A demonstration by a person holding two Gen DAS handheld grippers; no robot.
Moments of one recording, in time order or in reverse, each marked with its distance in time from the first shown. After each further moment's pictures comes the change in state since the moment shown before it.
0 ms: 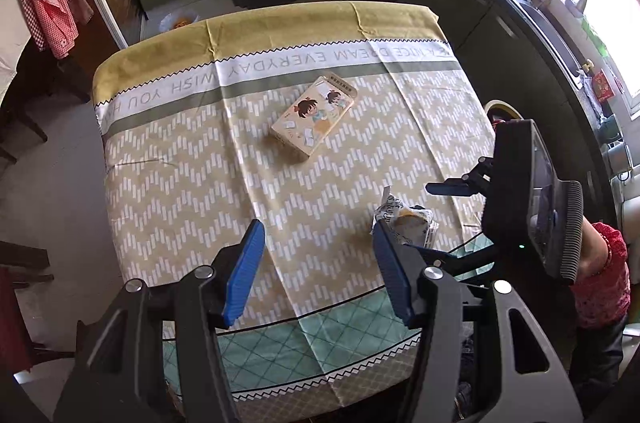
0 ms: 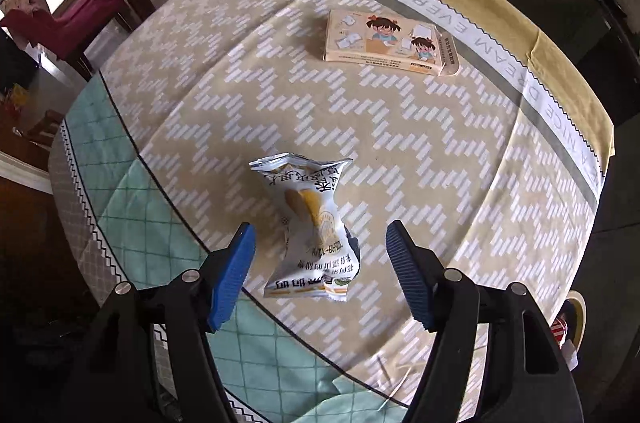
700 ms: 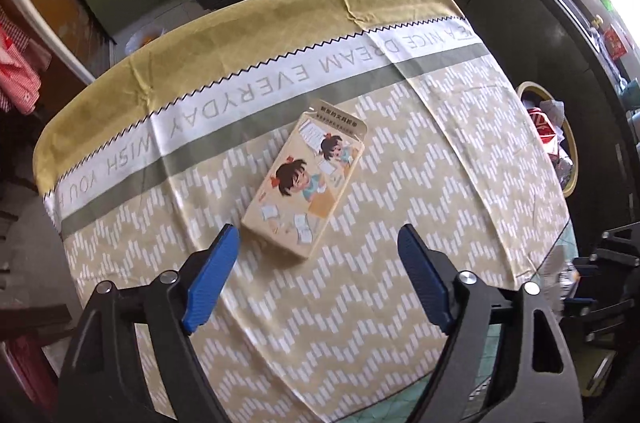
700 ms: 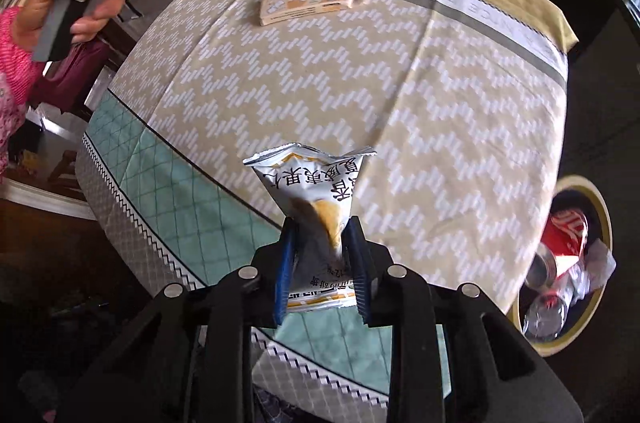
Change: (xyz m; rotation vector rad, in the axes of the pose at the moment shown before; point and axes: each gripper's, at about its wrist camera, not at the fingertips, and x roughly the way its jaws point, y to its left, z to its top) left arm 0.118 -0.018 0.090 0.198 0.067 0.041; right arm -0.054 -0.060 -0.103 0.259 -0.029 0.088
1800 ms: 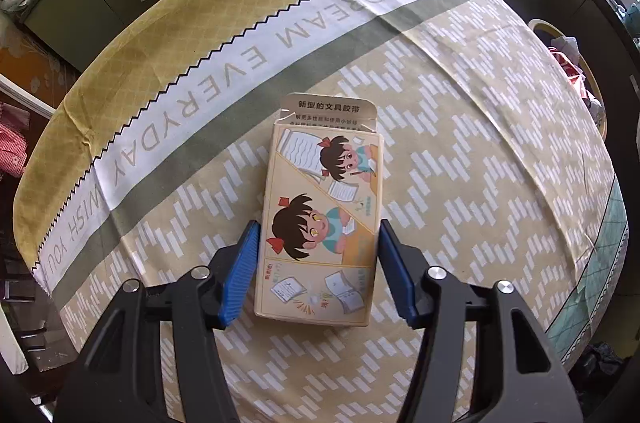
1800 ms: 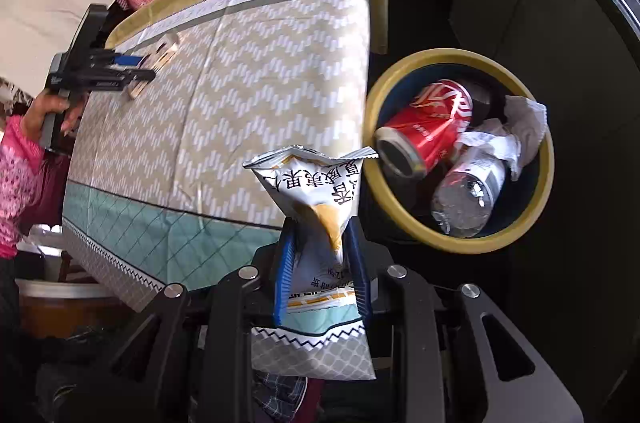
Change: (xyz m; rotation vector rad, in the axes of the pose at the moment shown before) left arm 0.064 -0.019 0.010 0.189 0.048 0.038; right arm -0.056 -0.150 -0.096 0.436 -0.095 -0.048
